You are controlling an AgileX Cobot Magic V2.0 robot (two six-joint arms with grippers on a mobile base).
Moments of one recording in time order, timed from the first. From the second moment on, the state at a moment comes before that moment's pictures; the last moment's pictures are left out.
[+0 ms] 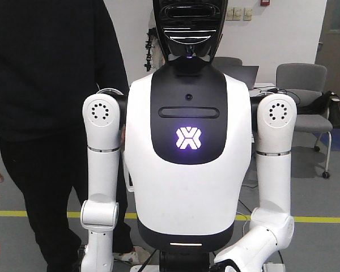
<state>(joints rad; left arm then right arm) -0.10 0.68 -0.53 -0.66 0.34 0.76 0.85 0.92 -0.58 0.09 0.42 -0.15</state>
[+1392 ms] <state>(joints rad) -0.92 1.41 -0.79 -1.70 0.39 1.83 0.52 0.63 -0.58 -0.28 0.46 0.27</state>
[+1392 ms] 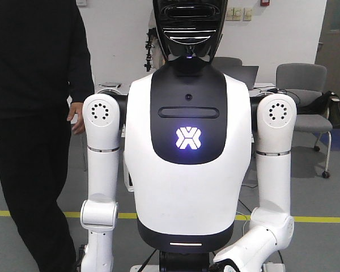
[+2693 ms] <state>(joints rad) -0.92 1.21 -0.79 -1.76 -0.44 1.83 0.52 0.63 -0.58 -0.28 0.46 0.27</state>
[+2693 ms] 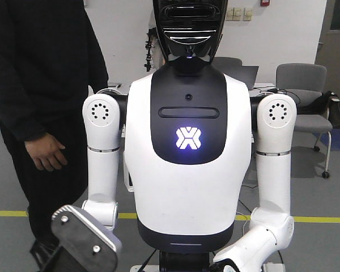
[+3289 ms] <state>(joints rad) -0.92 1.19 -0.79 -1.78 -0.60 1.83 0.52 0.63 -0.58 -0.28 0.46 0.27</state>
